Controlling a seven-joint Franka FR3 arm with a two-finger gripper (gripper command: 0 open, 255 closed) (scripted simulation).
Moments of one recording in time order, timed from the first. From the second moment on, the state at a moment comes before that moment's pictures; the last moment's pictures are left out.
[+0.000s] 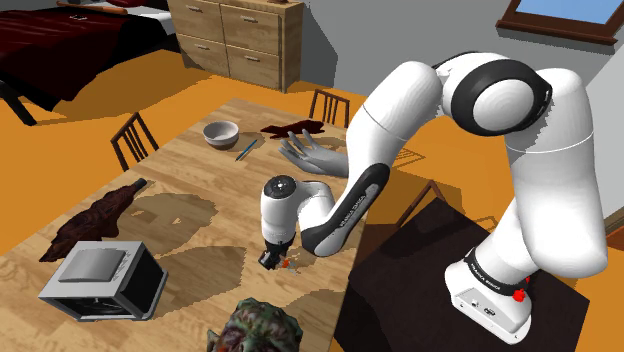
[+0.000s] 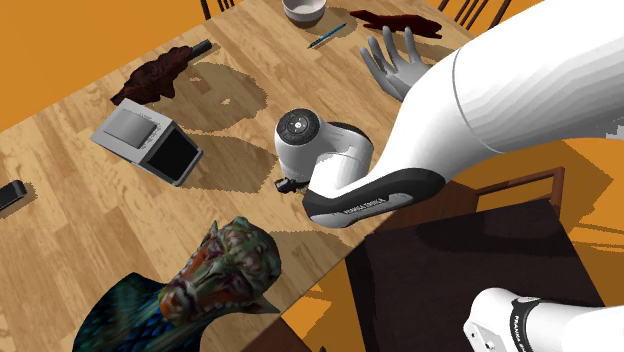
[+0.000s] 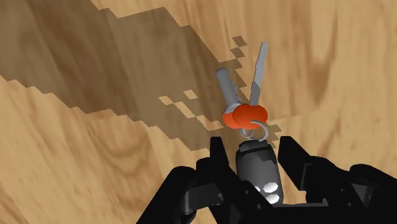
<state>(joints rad) 0.40 0.64 0.31 -2.09 -0.48 2.71 0.82</state>
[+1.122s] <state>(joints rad) 0.34 0.51 0.39 -2.13 -0.40 2.62 0.77</state>
